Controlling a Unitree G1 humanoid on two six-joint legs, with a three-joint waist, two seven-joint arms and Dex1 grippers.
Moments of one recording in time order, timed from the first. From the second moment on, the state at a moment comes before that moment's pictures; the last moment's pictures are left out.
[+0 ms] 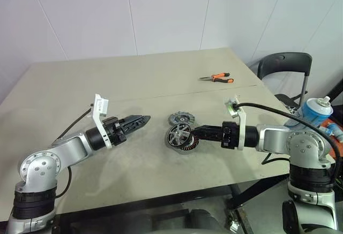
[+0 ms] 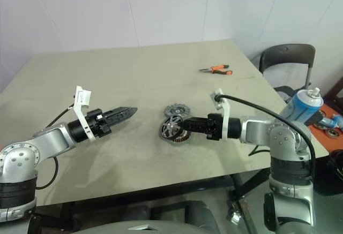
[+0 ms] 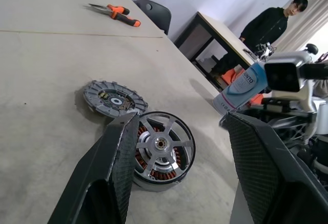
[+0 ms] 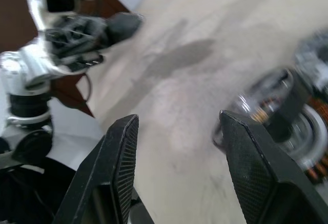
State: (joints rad) left arm -0.20 0.58 0.26 -0.32 -1.32 1.03 -0.32; right arm -0.43 -0.50 -0.21 -0.21 1.02 1.44 0.60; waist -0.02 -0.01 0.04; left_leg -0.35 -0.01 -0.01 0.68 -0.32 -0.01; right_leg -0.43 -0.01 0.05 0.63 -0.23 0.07
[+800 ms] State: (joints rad) left arm -0.19 0.56 0.26 -0.30 -1.22 0.99 -0.37; right arm -0.42 -0.84 0.36 0.09 -0.29 -0.79 0.74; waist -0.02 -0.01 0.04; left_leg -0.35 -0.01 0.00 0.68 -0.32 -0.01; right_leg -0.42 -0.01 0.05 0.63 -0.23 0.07
